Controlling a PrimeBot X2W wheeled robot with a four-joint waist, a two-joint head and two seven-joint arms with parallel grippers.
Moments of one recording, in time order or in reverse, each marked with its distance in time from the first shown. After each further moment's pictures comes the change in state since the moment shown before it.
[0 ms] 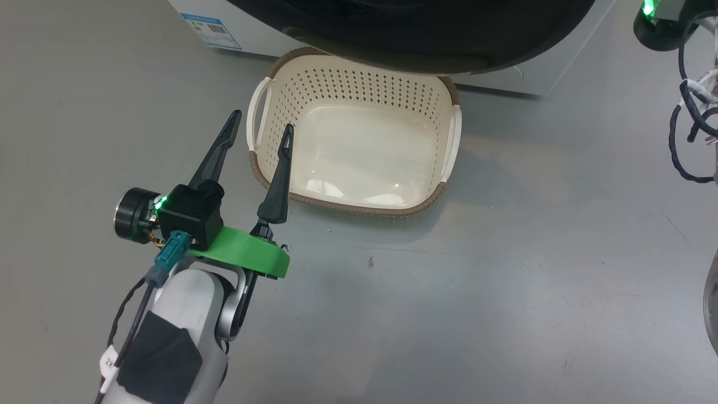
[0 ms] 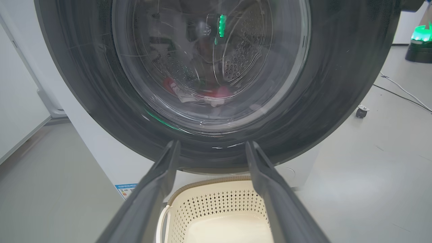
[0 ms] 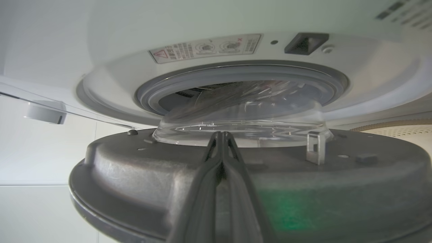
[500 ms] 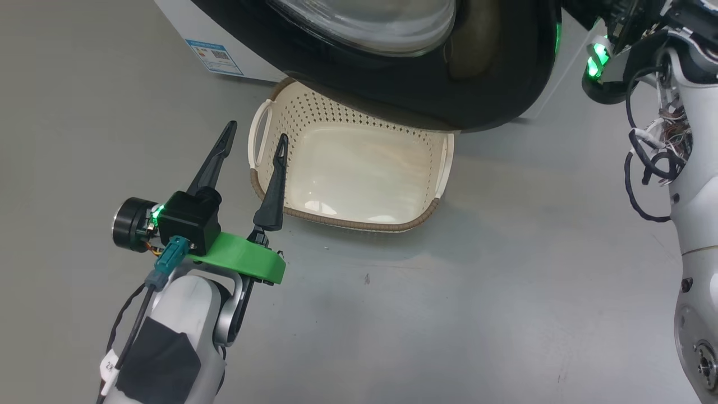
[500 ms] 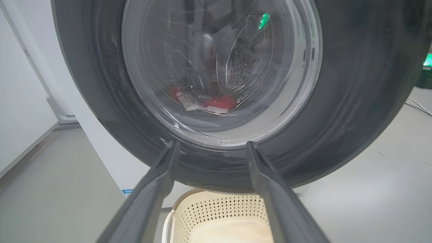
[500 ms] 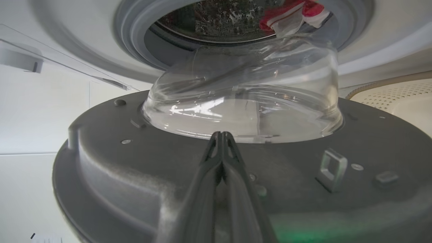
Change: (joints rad) left arm 0.017 -0.001 0.013 0.023 0.010 0.000 0.000; right arm 0.095 0.040 0.050 0.014 0.021 0.050 0.098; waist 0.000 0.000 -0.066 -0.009
